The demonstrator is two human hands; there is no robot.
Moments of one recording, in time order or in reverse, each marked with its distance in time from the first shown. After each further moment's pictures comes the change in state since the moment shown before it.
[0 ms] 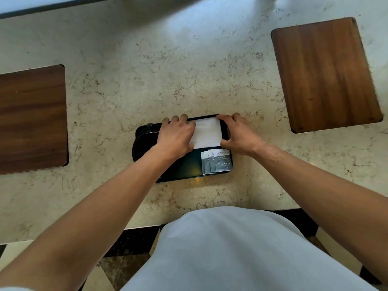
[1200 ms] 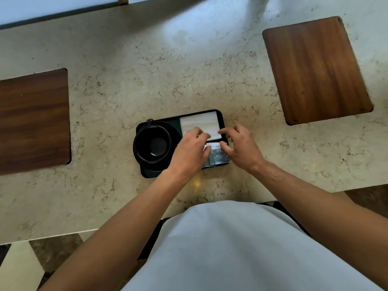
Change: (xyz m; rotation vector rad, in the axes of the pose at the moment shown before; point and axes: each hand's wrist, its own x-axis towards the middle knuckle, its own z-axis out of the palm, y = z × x) left_hand -0.057 0.059 0.013 -0.589 0.288 0.007; right_hand -0.062 0.003 0.038 0.122 0.316 -0.109
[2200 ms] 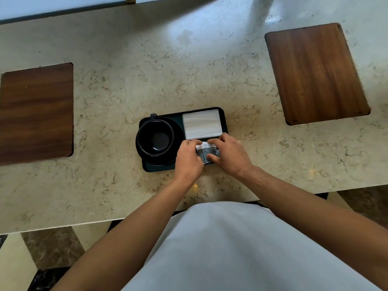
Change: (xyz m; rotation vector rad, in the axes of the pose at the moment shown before) left_hand -0.026 -0.014 0.044 -0.331 0.083 -0.390; right_hand -0.016 -0.031 0.025 -0.224 -0.149 0.003
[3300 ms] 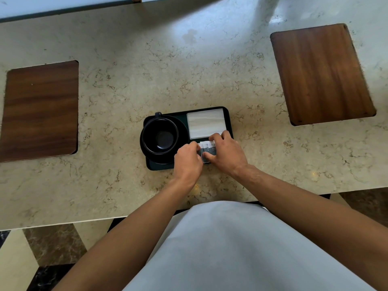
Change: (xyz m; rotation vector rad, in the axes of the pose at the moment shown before) left_hand -0.001 -0.011 -0.001 0.146 0.085 -0.021; right_hand 0.004 -0.025 0.001 0.047 -0.019 0.087
